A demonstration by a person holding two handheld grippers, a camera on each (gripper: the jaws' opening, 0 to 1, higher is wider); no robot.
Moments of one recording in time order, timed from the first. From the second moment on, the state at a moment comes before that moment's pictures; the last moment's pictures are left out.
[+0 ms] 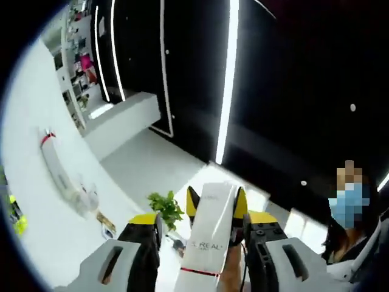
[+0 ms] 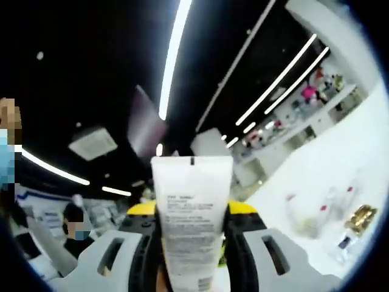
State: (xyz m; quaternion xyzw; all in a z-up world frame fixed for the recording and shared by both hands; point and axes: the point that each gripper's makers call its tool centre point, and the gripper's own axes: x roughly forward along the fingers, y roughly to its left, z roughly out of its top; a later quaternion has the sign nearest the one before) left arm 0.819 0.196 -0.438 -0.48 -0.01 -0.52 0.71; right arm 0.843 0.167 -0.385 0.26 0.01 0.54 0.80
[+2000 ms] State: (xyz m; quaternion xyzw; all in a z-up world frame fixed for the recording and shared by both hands) left arm 0.838 0.220 -0.482 -0.26 0.01 -0.35 0.90; right arm 0.889 0.058 -0.484 0.00 -0.03 0.28 0.96
